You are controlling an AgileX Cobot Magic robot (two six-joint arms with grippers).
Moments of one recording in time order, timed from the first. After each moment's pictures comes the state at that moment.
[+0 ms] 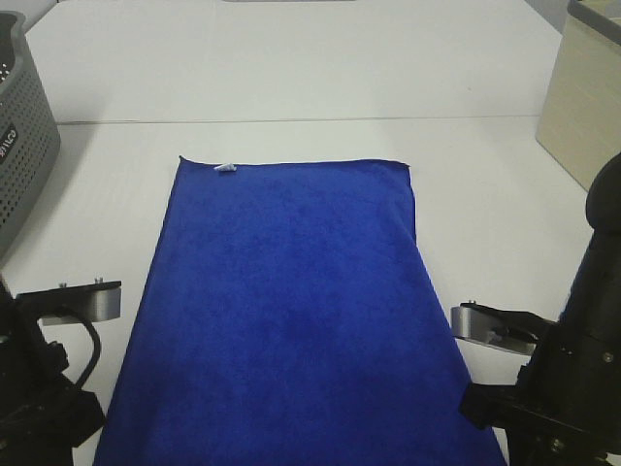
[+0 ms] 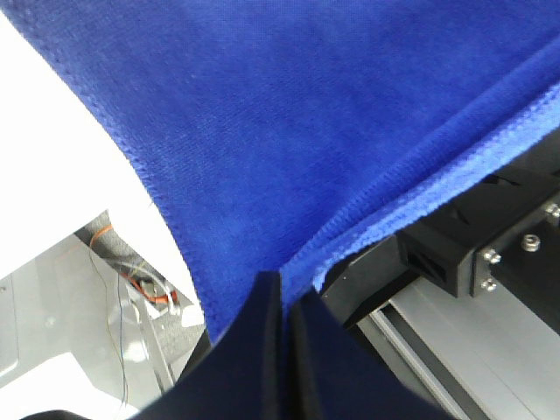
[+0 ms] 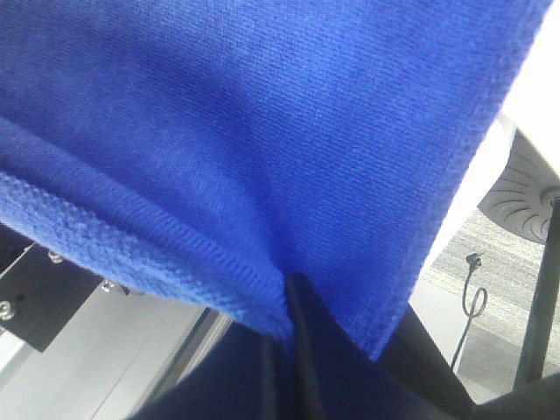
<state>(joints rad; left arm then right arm) -0.37 1.68 -0.70 -0.54 1.08 0.32 0.28 1.77 -0.63 0.60 1.06 -0.28</state>
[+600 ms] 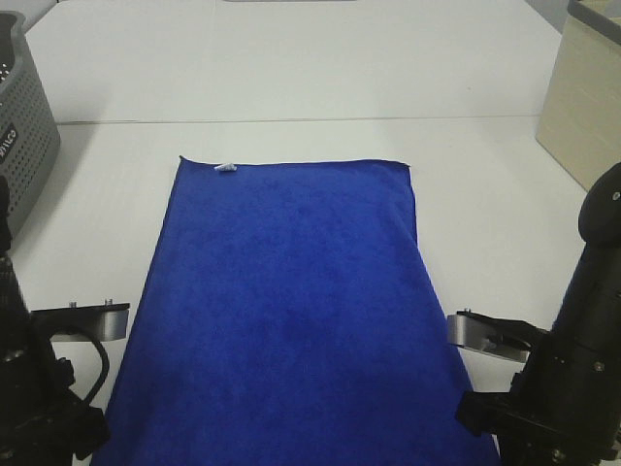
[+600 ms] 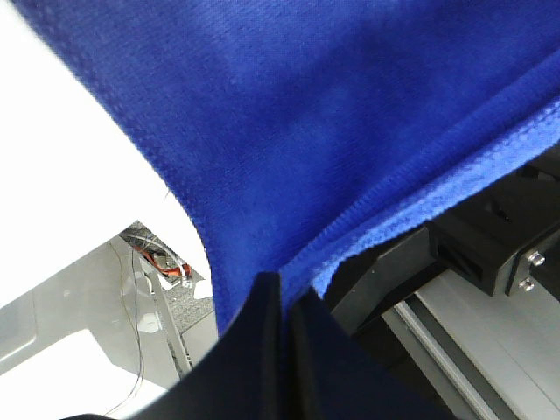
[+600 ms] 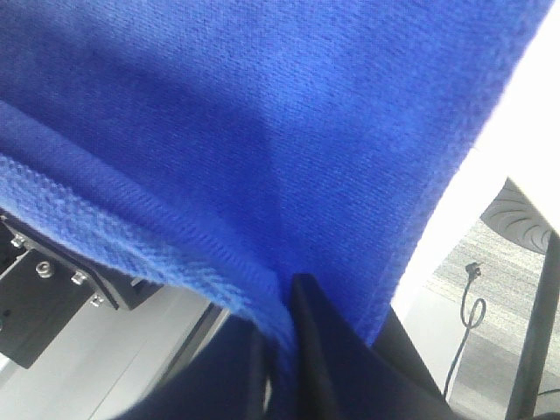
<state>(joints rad) -0.36 1.76 -0.71 -0.51 1.07 0.34 0.28 1.82 -0.62 0.63 1.02 -0.35</state>
